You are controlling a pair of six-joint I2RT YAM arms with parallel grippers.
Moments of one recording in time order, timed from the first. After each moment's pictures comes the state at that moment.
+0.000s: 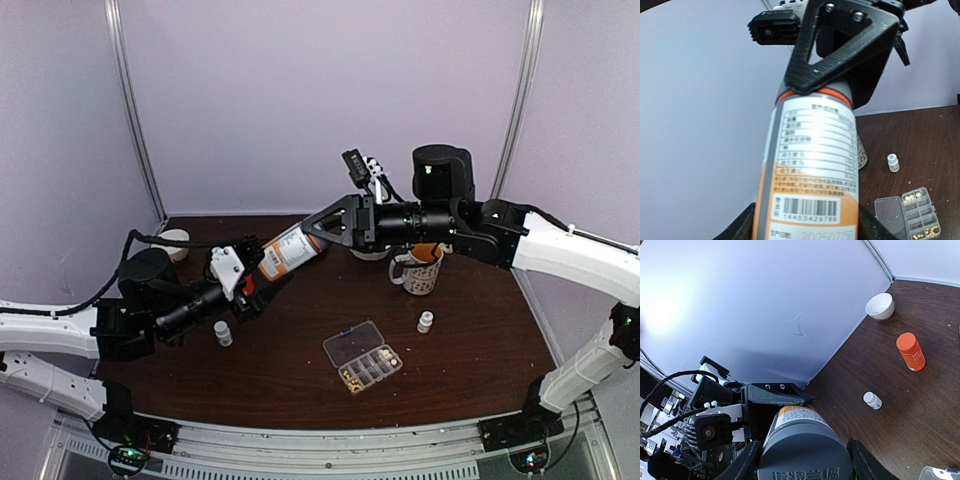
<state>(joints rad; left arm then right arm) -1.17 1.03 0.67 0.41 -0.29 0.48 0.95 1.43 1.35 -0.13 -0.41 0.70</state>
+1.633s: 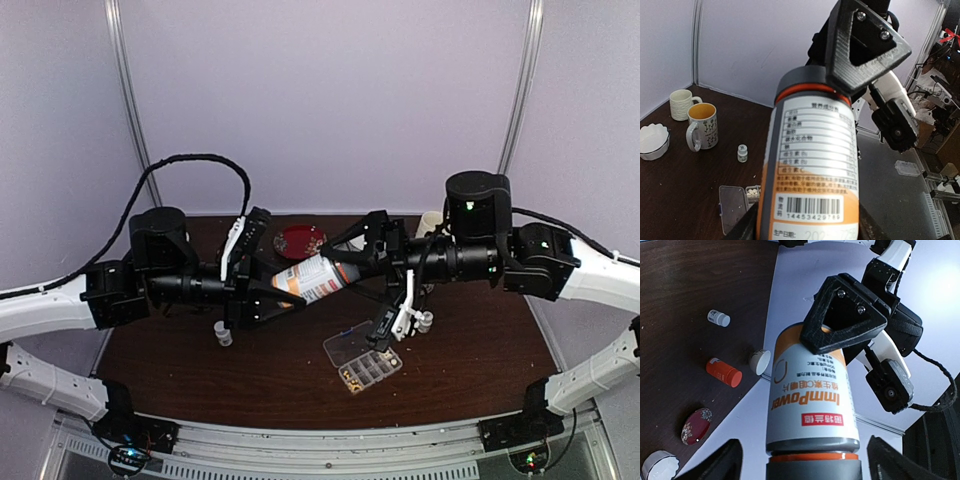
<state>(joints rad) -1.04 1.08 0.89 0.01 0.45 -0.19 1.12 1.22 1.23 -0.30 -0.21 -1.94</state>
